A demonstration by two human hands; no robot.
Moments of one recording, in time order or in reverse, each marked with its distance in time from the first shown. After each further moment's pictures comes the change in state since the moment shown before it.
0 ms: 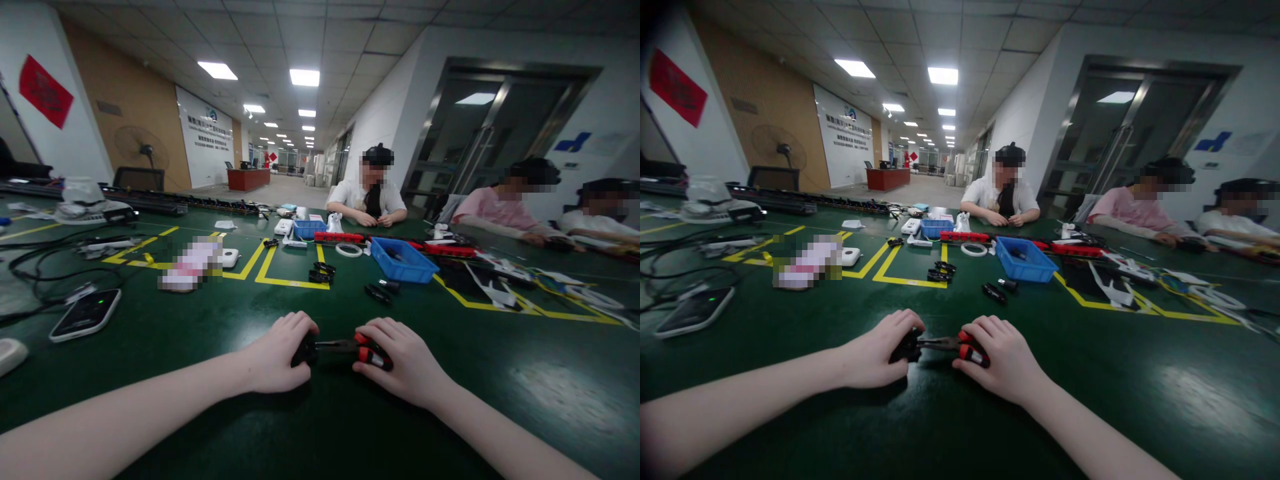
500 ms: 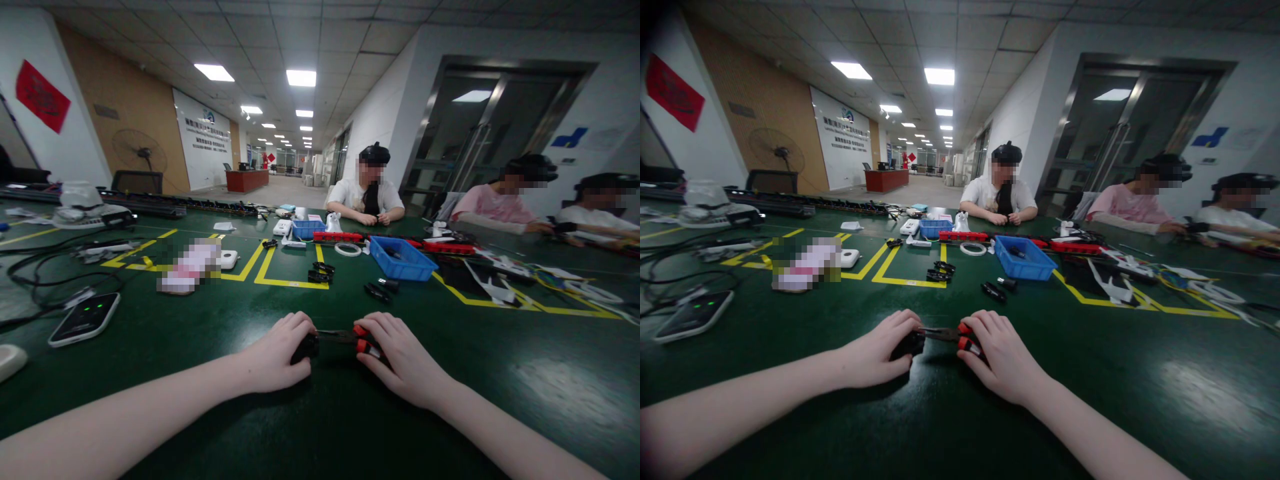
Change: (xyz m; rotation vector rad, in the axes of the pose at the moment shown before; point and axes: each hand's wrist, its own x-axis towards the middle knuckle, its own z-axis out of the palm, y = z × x) left_hand 0.001 -0.003 0.000 -0.030 -0.008 0.035; right_hand 0.001 -0.004 -0.004 0.062 -0.062 0.050
